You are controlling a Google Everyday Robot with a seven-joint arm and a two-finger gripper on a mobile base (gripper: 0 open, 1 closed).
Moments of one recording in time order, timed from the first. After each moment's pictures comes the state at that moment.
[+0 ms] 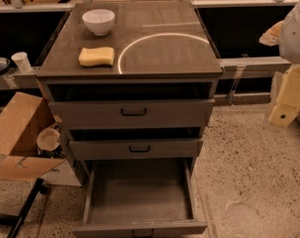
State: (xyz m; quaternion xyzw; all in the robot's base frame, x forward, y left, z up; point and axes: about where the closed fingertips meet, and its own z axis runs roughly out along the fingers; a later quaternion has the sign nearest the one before) arm 0.438 -0.217 0.976 -0.60 0.78 -0.03 0.16
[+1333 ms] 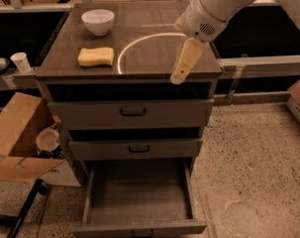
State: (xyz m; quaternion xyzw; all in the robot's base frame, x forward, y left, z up) arm 0.616 -0.080 0.929 -0.65 0.71 0.09 0.26
